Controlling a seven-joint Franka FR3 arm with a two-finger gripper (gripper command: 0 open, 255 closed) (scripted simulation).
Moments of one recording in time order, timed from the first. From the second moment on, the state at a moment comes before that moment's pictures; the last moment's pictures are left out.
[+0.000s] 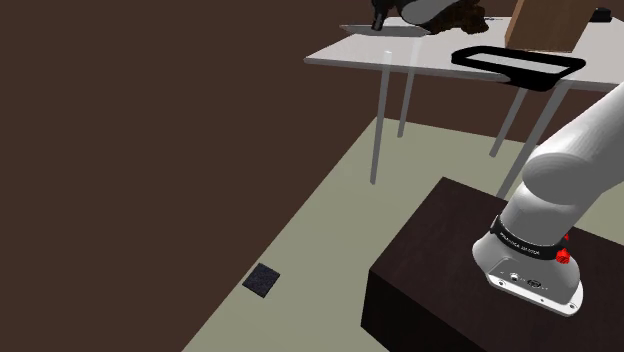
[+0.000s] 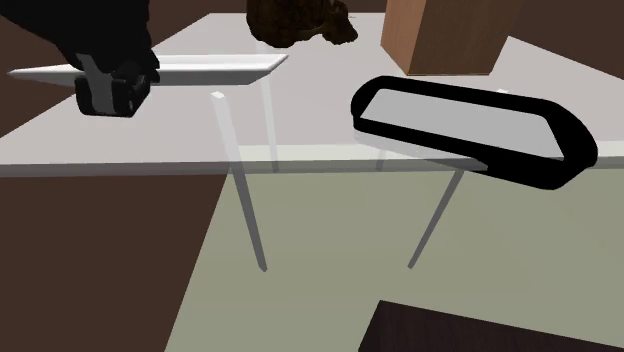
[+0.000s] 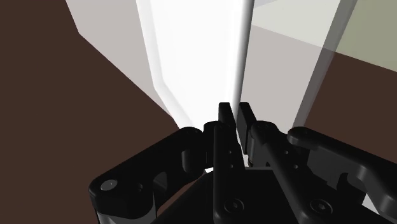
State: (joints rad) arm -0.22 -0.34 0.02 -2.19 -0.87 2.38 -0.06
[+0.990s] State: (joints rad) arm -0.20 -0.67 -0.06 -2.38 -0.80 2.31 -0.23
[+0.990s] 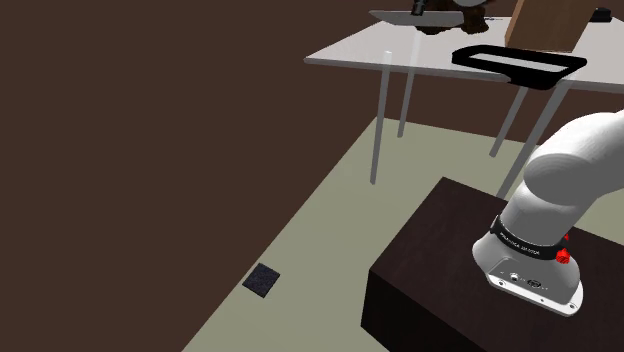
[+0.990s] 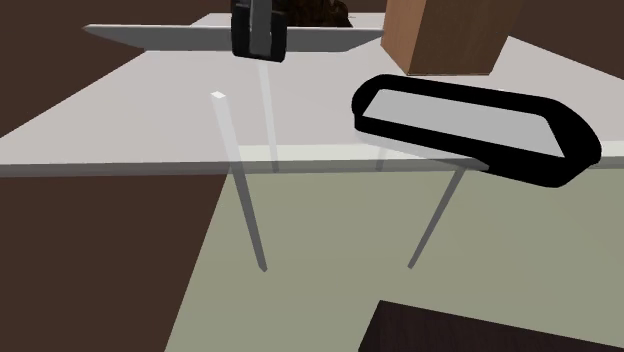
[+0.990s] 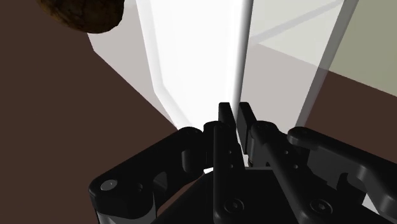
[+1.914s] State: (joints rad) arm -0.21 -1.25 -0.18 -2.65 -0.76 2.11 -0.53
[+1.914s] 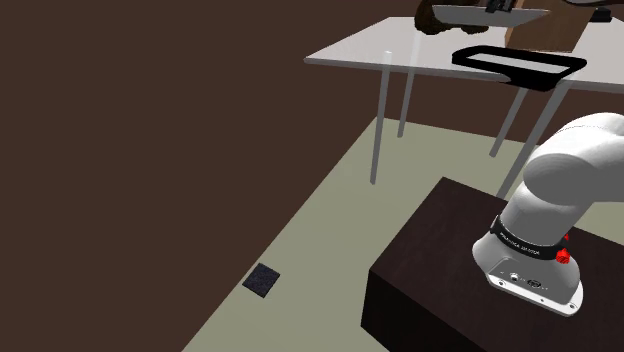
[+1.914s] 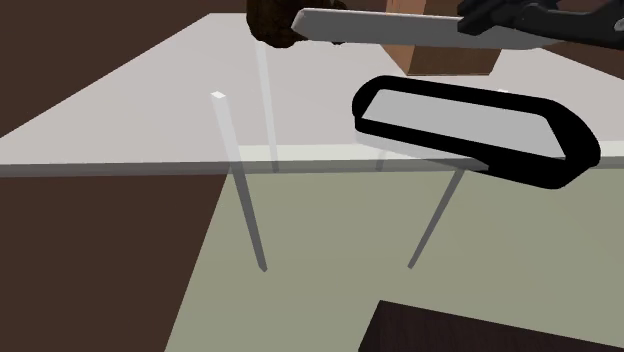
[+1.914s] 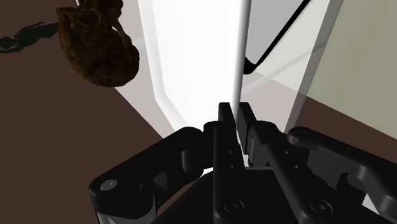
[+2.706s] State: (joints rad) arm -0.27 -1.61 -0.27 -2.77 -0.77 1.93 -0.73
